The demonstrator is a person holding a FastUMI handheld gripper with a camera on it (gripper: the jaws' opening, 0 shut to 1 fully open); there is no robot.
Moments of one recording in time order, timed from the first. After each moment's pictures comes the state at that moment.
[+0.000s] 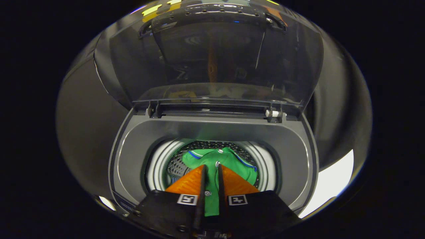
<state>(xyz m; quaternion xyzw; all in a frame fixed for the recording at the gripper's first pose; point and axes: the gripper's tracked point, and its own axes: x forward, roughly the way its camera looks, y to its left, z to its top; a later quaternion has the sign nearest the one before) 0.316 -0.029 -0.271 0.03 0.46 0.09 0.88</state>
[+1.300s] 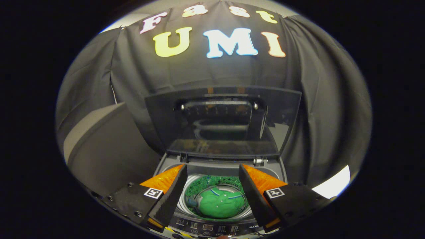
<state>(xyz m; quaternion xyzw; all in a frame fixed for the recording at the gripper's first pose) 0.323 -0.045 -0.095 0.06 0.29 0.12 0.95</state>
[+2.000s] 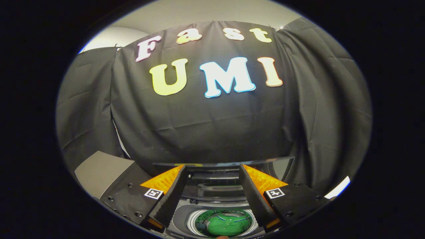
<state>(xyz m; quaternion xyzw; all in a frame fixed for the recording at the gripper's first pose) 0.408 -0.056 0.023 0.10 0.18 0.10 0.97</state>
